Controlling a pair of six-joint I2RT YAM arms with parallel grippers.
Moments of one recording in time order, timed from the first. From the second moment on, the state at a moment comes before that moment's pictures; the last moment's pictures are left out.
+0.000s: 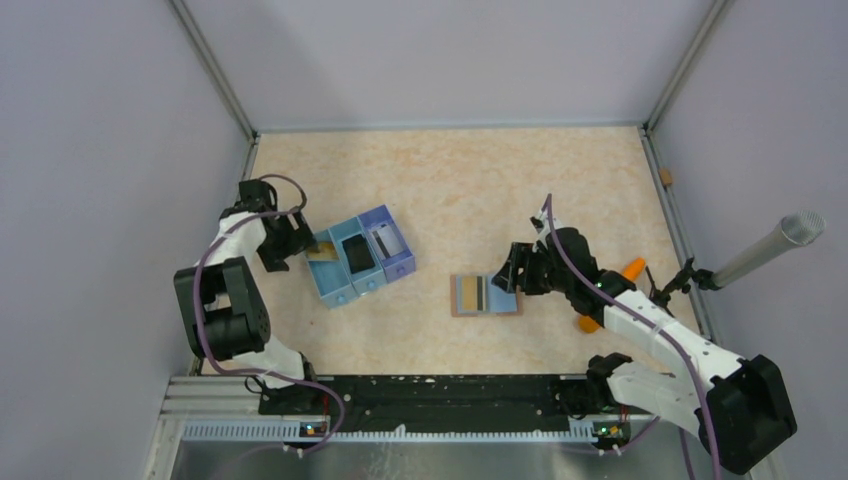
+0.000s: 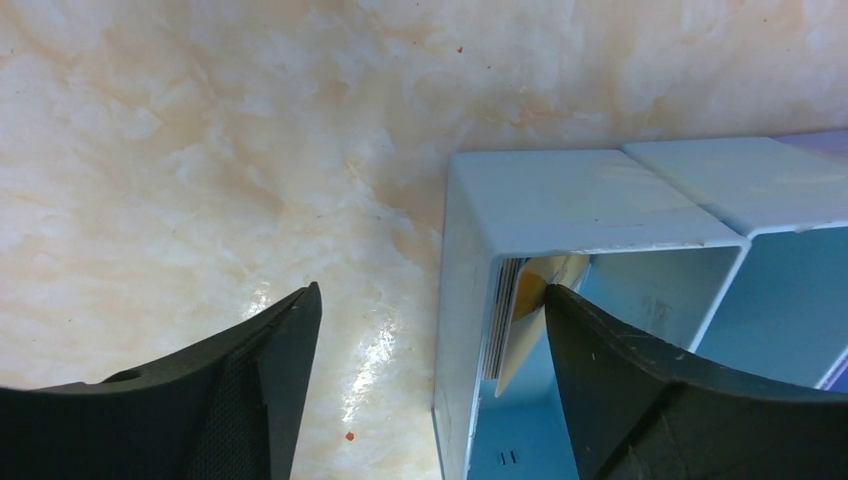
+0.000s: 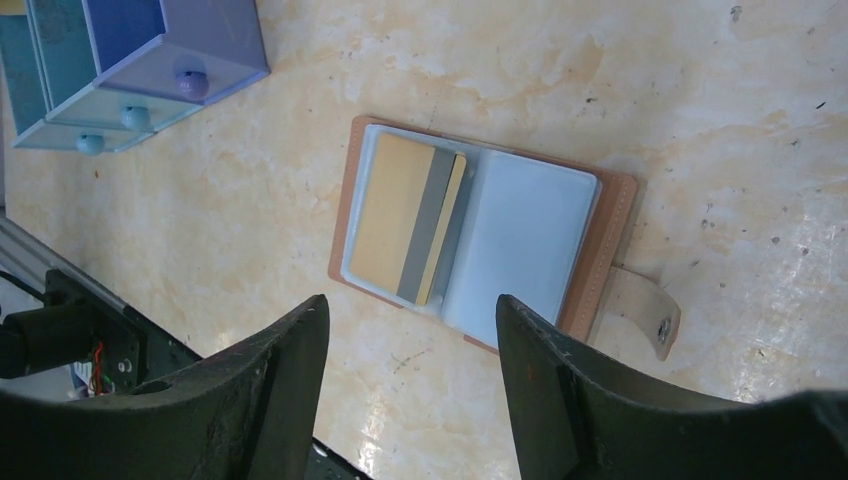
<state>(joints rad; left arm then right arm) 0.25 1.58 1.05 -0.66 0.12 -0.30 0.53 0.98 0.56 -0.26 -0.17 0.54</state>
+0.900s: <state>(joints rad) 0.26 1.41 0.99 -0.66 0.17 -0.30 0.53 0.97 0.56 -0.25 -0.19 0.56</state>
